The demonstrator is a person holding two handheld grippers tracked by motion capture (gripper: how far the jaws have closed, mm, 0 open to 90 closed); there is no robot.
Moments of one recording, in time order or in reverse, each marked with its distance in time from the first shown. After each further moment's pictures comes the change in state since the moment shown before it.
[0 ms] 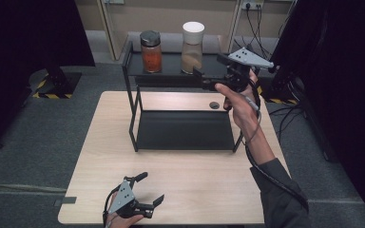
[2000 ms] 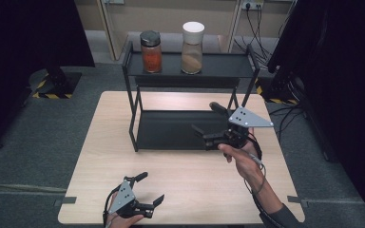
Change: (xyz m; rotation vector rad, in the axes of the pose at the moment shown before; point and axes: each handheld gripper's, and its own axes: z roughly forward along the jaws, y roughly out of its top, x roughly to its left) left arm 0.000 0.000 0.001 0.001 0.003 0.005; right arm 0.028 -0.094 -0.065 0.008 0.174 -0.021
